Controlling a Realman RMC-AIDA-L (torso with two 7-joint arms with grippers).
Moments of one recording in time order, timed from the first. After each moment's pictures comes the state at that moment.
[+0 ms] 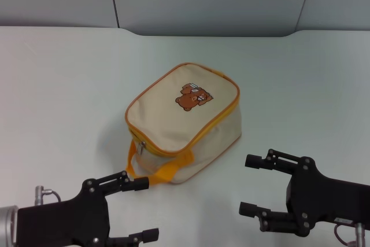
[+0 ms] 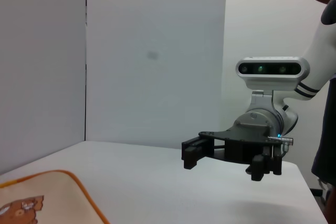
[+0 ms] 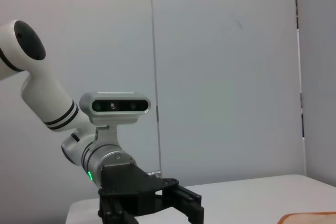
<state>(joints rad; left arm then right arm) -0.47 -2.07 0.05 0.35 2.59 1.90 -0.67 0.51 2.08 0.01 -0.25 -2.55 -1.84 0.63</state>
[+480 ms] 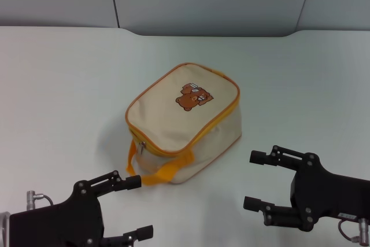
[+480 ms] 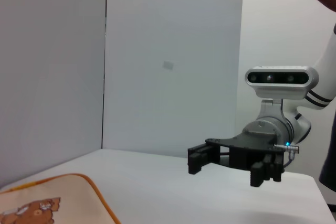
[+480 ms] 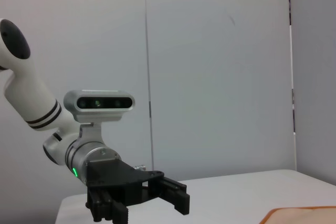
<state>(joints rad) -0.42 -2.07 0.05 0.35 2.55 1.91 -0.66 0.51 2.08 0.01 -0.28 -2.55 -1.84 0.65</state>
